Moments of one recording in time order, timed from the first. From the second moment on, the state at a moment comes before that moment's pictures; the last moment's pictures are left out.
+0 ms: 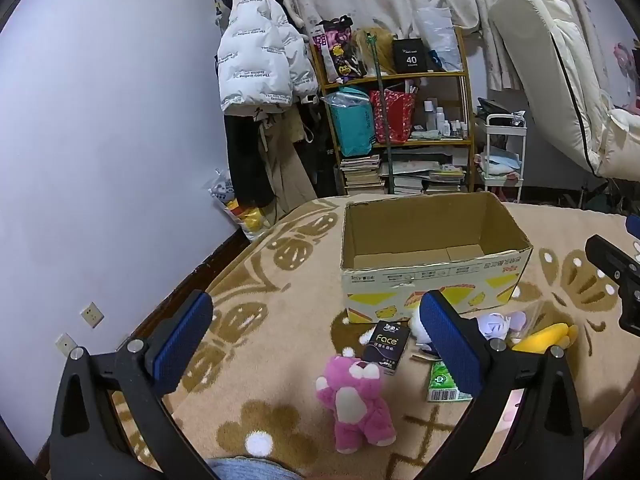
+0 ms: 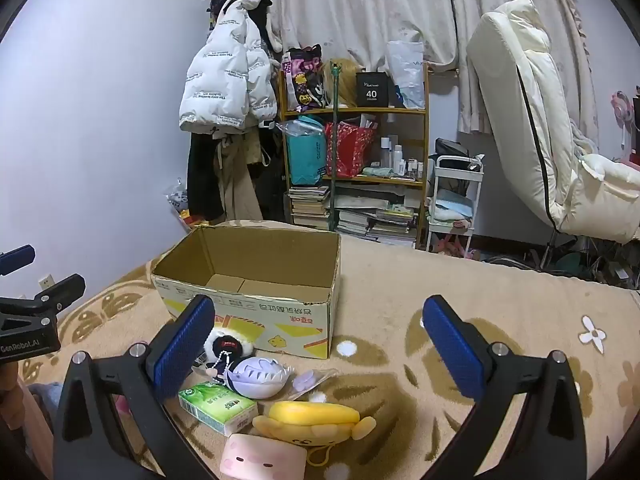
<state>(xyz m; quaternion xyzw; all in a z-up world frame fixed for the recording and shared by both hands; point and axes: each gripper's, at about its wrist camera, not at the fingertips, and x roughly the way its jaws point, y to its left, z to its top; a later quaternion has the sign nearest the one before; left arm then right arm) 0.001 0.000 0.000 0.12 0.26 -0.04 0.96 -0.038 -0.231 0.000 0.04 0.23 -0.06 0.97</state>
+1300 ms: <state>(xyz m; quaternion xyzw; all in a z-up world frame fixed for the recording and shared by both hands) 0.002 -0.001 -0.005 0.13 0.26 -0.04 0.96 -0.036 -0.229 -0.002 0.04 0.23 -0.06 0.97</state>
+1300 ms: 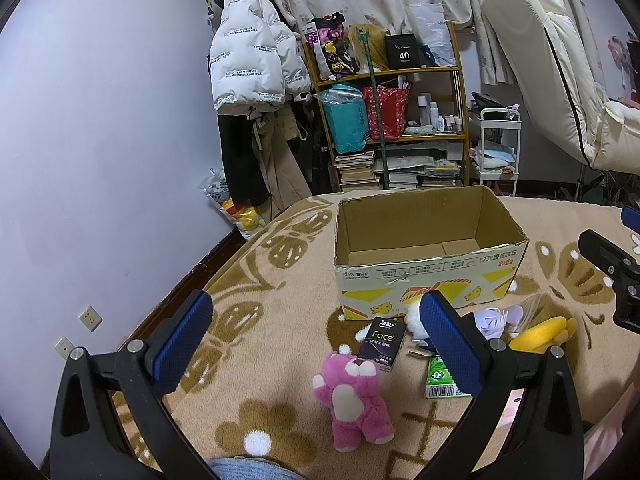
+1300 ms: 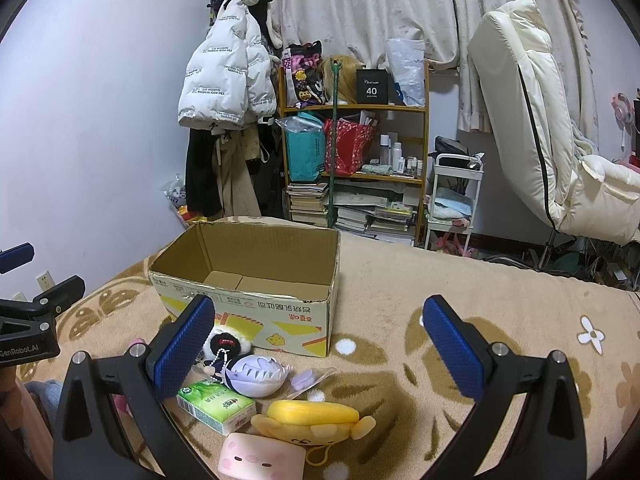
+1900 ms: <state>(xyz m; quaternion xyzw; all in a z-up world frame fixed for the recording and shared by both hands) 0.003 -0.002 -0.006 0.13 0.26 -0.04 0.96 -0.037 -0.230 -0.001 0.04 0.23 -0.06 0.97</state>
